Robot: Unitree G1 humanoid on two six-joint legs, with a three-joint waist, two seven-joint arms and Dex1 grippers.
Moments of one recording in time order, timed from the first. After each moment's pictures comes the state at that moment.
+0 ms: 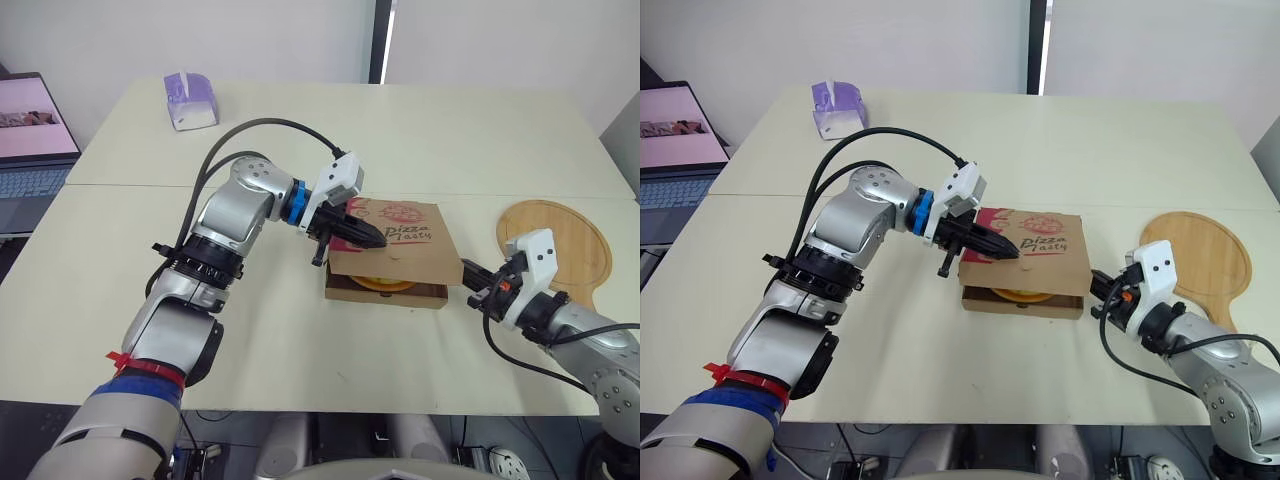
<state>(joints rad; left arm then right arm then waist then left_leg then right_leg) -0.99 0.40 -0.35 0.40 -0.26 0.41 -1.49 0.02 -0.53 -0.27 -0.67 0.74 0.94 0.36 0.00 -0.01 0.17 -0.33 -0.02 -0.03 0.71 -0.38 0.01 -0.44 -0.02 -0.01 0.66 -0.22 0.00</state>
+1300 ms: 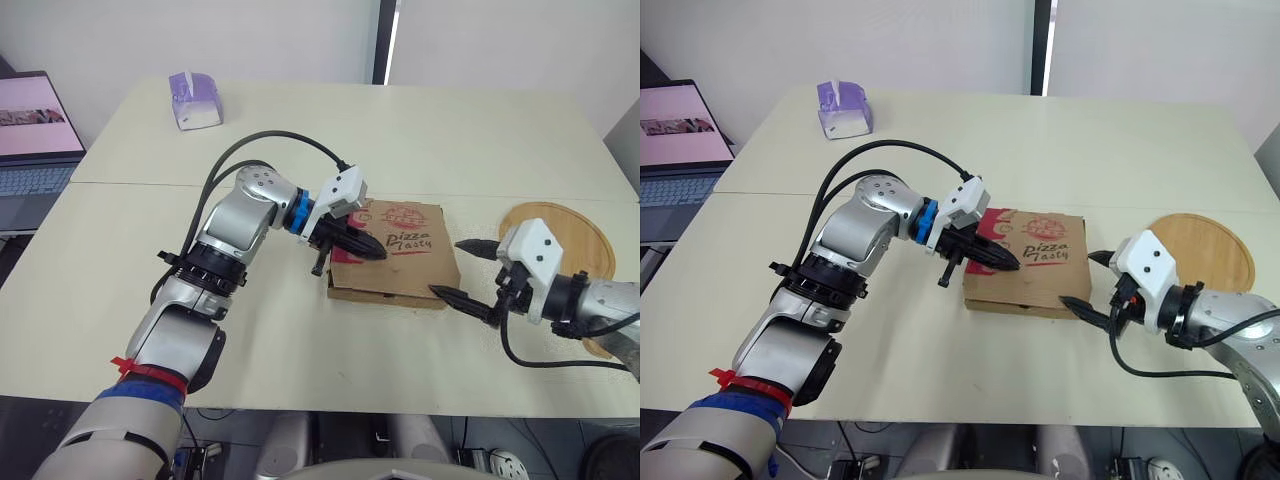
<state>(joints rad) -0.95 0.39 -0.35 0.36 -0.22 0.40 -1.52 -0.03 -0.90 -0.16 -0.67 0.57 0.72 0.65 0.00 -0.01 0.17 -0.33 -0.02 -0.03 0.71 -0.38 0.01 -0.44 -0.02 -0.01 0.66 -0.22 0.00</state>
